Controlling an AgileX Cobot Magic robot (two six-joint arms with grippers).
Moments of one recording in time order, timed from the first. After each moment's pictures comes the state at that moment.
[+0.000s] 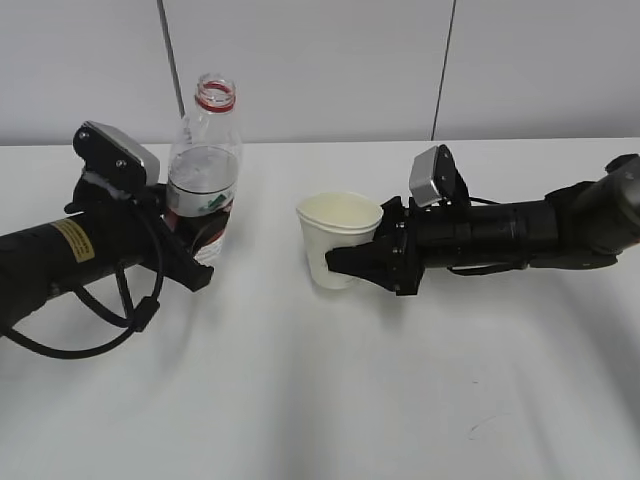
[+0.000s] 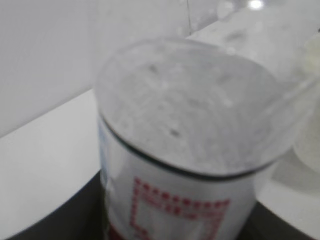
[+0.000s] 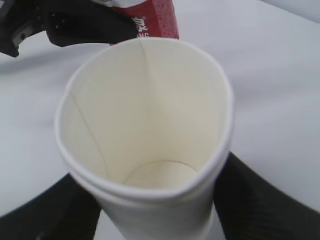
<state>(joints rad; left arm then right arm) -0.29 1.88 -0.68 0.44 -0.87 0.03 0.10 2.23 -1.16 1.80 1.14 -2.51</state>
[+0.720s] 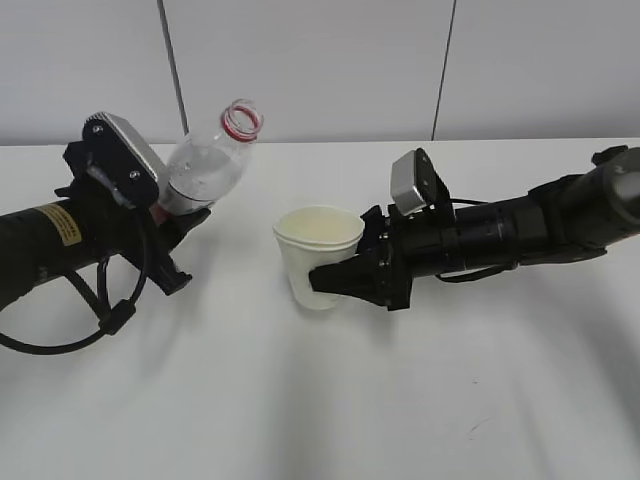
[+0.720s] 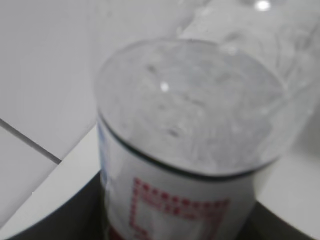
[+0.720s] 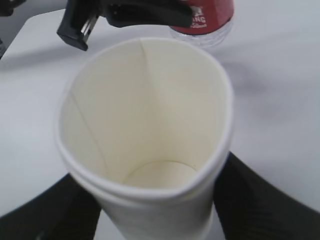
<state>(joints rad) -0.29 1.81 -0.68 0.36 -0.75 0.39 0.15 2.19 -1.16 1.70 1.14 -2.44</state>
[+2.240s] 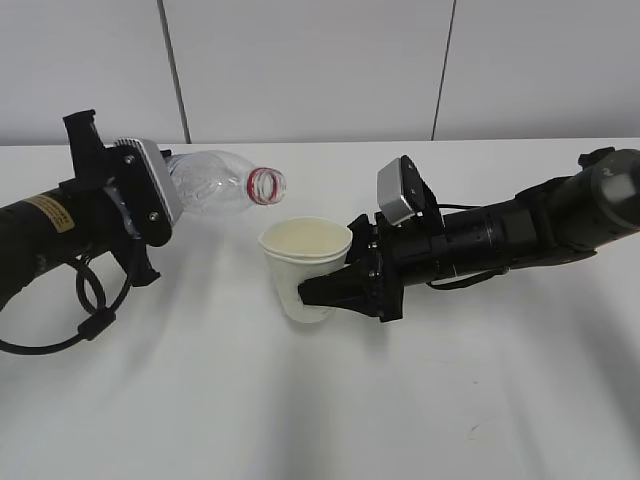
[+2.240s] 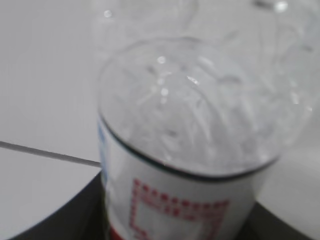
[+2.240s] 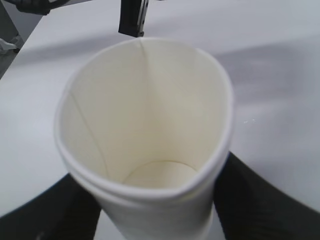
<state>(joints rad) -0.29 1.81 -0.68 0.21 -0.81 1.03 0.18 2.19 -1.16 1.68 1.14 -2.42</state>
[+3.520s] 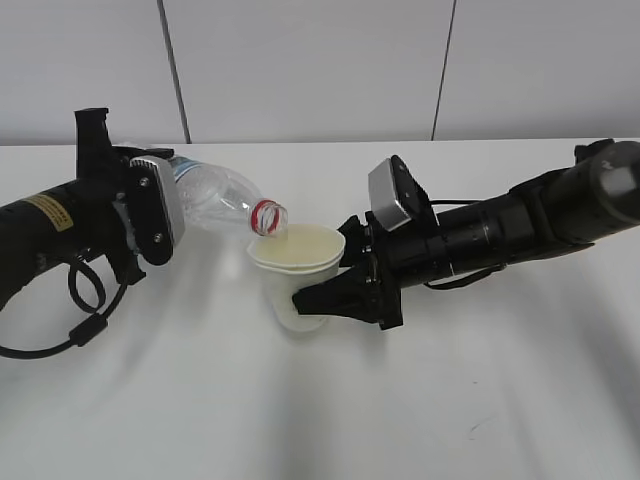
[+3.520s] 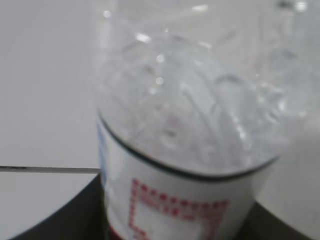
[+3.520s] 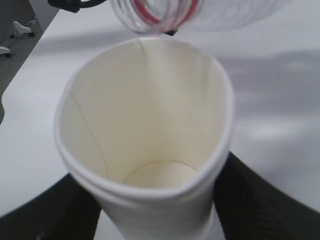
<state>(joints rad) -0.29 1.81 -0.68 0.20 -0.81 1.26 0.21 2.17 -1.17 1.61 1.14 -2.42</state>
